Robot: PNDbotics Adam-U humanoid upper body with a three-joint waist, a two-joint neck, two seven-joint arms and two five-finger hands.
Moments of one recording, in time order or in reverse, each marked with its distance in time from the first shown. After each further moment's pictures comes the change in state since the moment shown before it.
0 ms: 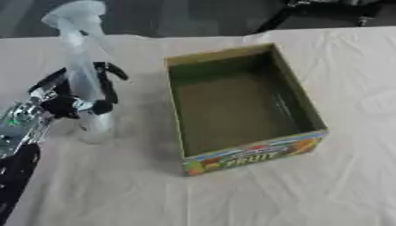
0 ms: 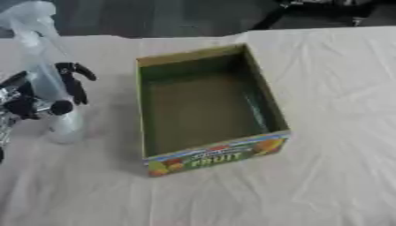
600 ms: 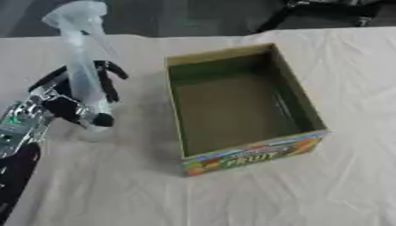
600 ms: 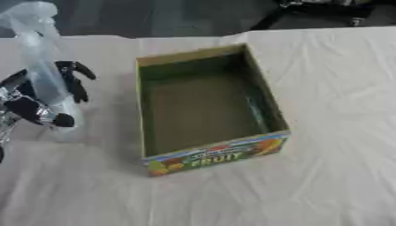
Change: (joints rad) left arm -0.005 0.000 -0.002 -0.001 0.007 0.003 0.018; right arm -0.001 0.004 0.000 0.000 -0.003 0.004 0.004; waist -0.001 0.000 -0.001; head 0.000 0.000
